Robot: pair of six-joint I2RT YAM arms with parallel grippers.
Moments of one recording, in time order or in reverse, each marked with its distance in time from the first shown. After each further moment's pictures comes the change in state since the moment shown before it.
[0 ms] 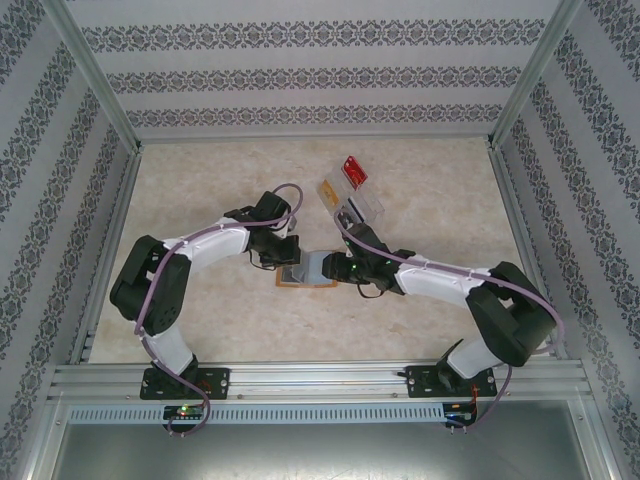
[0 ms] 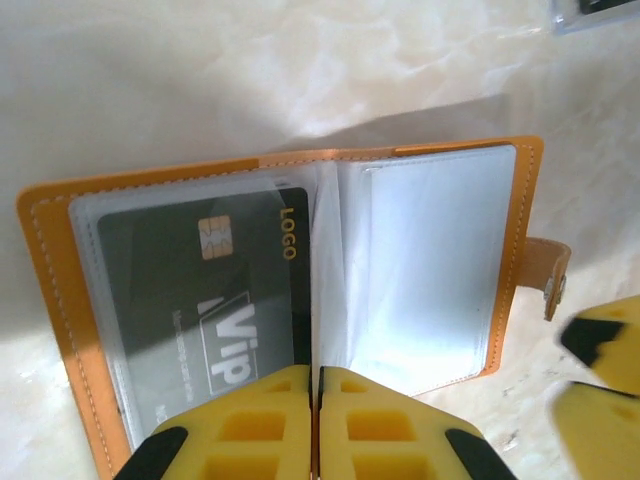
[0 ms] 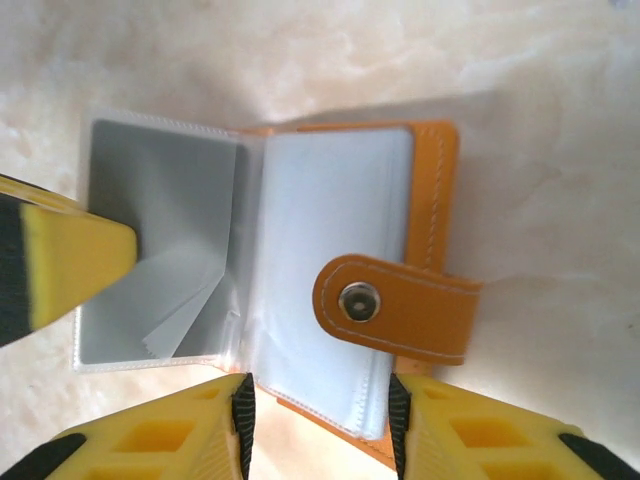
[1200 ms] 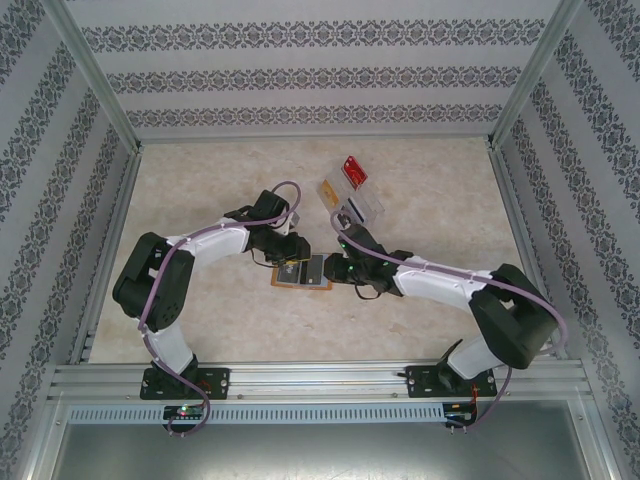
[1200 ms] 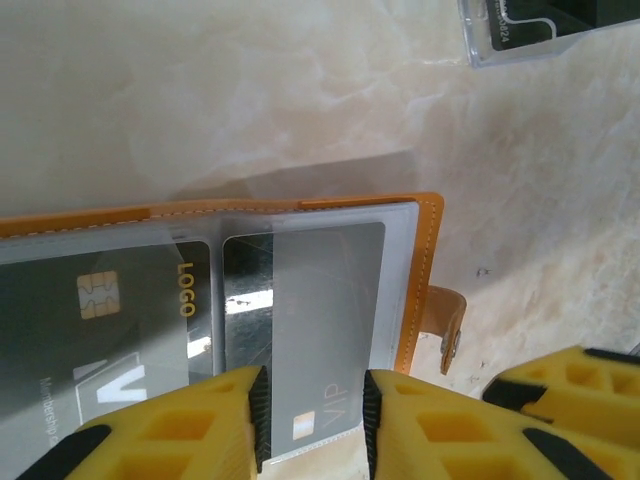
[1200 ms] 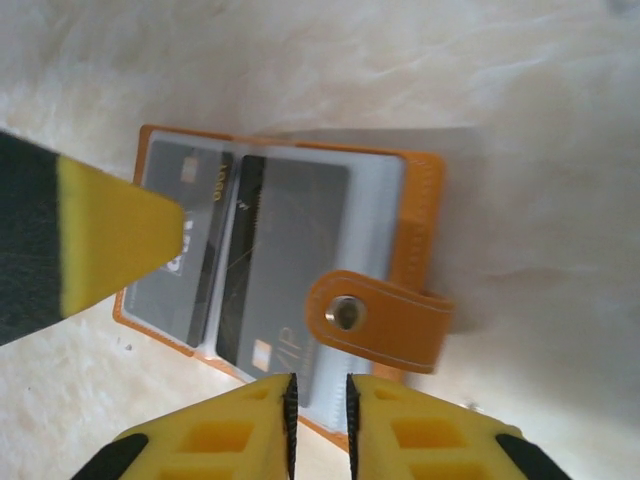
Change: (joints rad) left arm 0.022 0.035 -0.020 0.140 0.140 -0.087; right arm 0.048 0.019 0.036 -0.034 0.050 0.014
